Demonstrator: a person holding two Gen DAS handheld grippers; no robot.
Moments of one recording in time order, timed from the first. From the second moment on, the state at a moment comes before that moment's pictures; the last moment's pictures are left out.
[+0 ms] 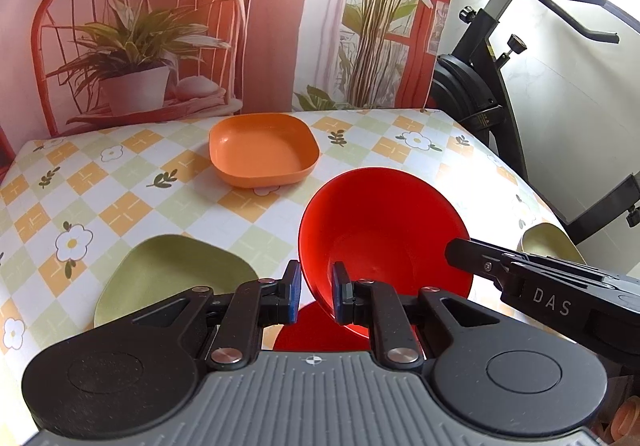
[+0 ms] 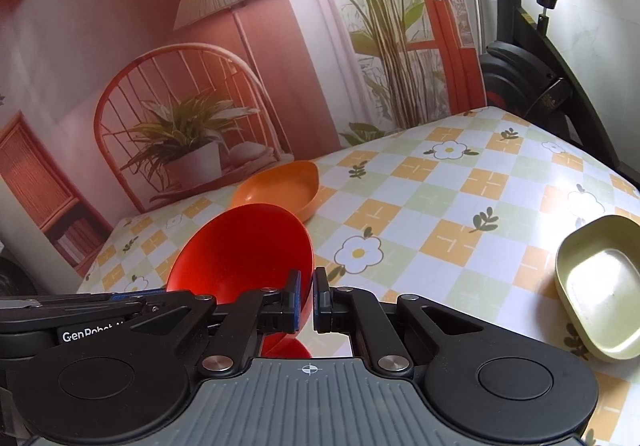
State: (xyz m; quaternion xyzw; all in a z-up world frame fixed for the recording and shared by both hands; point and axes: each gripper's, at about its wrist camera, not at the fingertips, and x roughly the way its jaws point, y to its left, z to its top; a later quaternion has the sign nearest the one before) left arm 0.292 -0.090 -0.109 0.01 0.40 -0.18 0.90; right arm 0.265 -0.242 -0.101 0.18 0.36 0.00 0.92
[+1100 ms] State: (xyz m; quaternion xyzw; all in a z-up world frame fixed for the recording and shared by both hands) left arm 0.265 -0.064 -0.153 -0.02 0.44 -0.18 0.88; right arm 0.247 -0.219 -0.137 0.16 0.42 0.02 0.89
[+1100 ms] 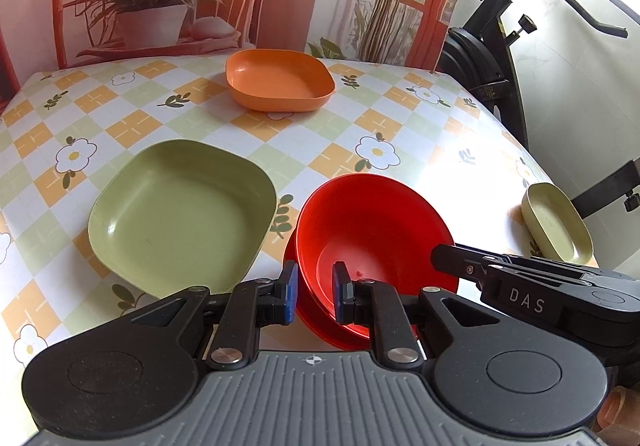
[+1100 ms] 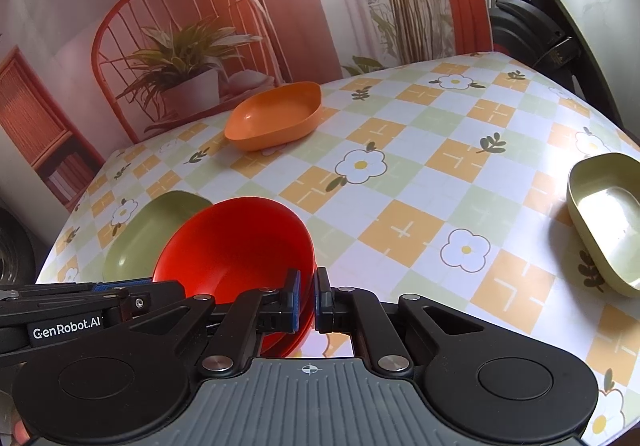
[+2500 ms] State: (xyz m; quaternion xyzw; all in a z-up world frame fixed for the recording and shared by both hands) left arm 0.264 -0.073 -0.130 -0.04 0.41 -0.17 0.90; right arm 0.245 -0.255 -0.104 0.16 0.35 -0.02 0.92
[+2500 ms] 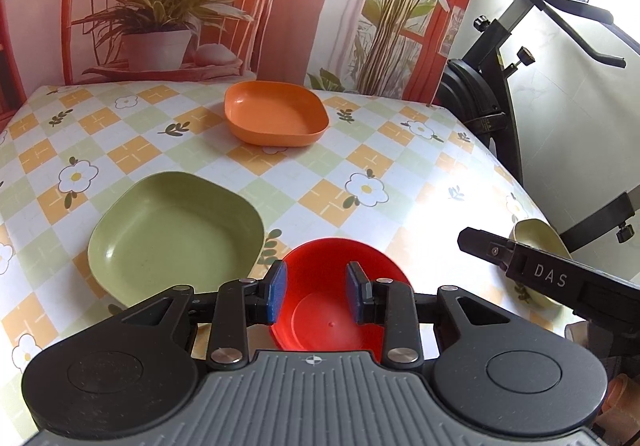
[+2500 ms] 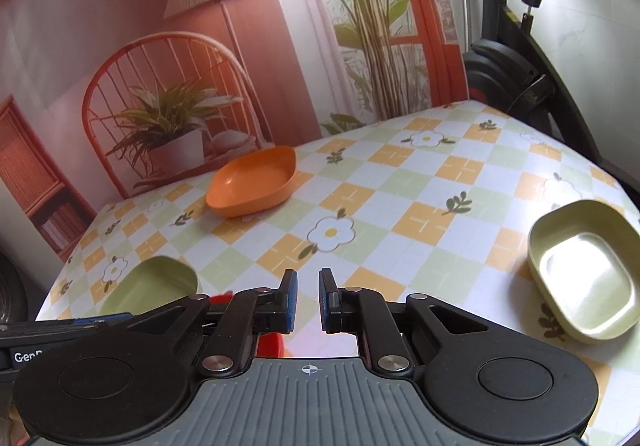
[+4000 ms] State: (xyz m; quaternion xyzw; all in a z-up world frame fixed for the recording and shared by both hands) left arm 0.288 -0.310 -0.215 0.01 0.46 -0.31 0.83; right arm 0.189 -0.513 -0.177 0.18 0.35 -0.24 0.89
